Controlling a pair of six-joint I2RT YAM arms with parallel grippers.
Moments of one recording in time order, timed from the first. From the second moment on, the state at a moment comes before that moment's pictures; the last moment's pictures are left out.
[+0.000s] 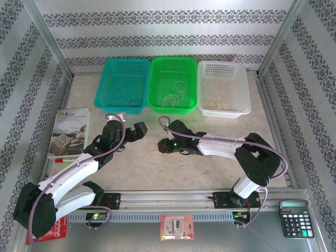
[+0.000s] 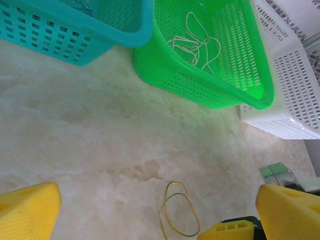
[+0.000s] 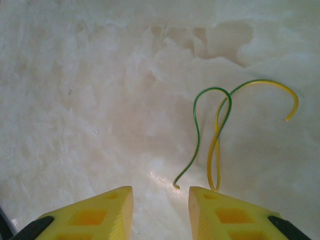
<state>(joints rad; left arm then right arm) -0.48 1.00 0.53 -0.05 -0.02 -0.74 0.82 1.63 0.84 -0.08 -0.25 0.63</state>
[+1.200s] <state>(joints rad) -0.48 1.00 0.53 -0.05 -0.01 -0.74 0.76 1.57 0.86 -0.04 -0.27 0.65</state>
